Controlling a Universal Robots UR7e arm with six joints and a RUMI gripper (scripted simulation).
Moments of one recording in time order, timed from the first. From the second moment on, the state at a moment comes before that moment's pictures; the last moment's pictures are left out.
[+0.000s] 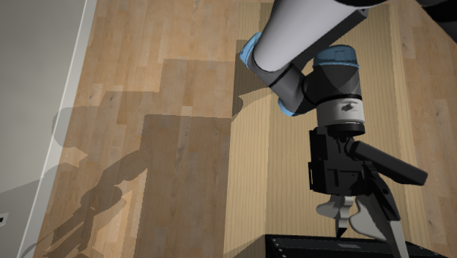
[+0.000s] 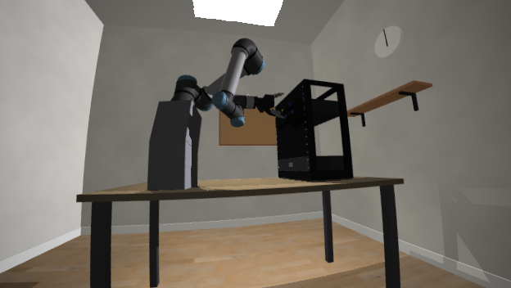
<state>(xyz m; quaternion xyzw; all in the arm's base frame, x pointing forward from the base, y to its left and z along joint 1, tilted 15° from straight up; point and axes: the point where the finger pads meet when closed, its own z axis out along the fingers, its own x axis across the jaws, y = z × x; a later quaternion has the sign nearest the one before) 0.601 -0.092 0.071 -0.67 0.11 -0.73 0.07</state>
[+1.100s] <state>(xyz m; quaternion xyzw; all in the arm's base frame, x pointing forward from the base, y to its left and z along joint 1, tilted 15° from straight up) 0.601 -0.092 0.071 -0.67 0.11 -0.73 0.07</state>
